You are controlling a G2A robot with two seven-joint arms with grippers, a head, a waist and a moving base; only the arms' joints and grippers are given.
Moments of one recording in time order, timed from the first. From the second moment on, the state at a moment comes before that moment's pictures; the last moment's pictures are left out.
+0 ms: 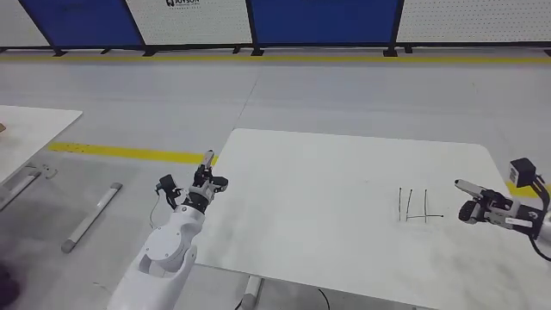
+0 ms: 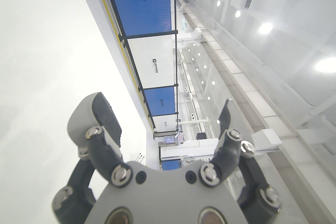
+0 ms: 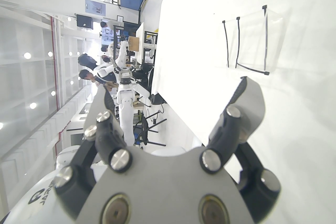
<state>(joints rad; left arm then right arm) 1.73 -1.15 -1.60 -1.80 -0.42 0.00 0.00 -1.18 -1.01 1.67 -1.37 0.07 0.07 1.31</state>
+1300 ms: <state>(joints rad) 1.73 -1.15 -1.60 -1.80 -0.42 0.00 0.00 -0.87 -0.85 1.25 -1.00 0.05 0.10 1.39</state>
